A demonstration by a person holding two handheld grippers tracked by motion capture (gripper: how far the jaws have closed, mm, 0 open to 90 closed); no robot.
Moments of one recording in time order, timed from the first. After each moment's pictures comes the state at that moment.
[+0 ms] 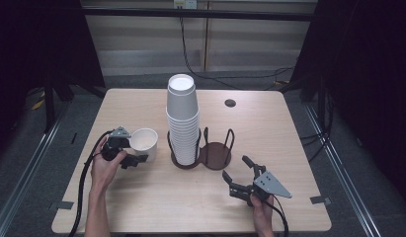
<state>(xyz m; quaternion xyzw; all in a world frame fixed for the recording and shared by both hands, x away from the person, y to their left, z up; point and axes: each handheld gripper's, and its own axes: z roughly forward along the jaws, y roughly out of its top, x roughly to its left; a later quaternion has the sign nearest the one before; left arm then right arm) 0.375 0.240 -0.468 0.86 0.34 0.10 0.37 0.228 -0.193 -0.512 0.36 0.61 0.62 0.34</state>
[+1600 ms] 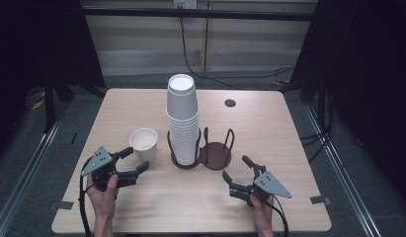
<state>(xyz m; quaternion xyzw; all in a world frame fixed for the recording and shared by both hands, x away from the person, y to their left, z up) 0.281 0.234 -0.454 0.72 0.32 0.18 0.59 0.228 -0.193 -0.512 0.36 0.61 0.62 0.34</state>
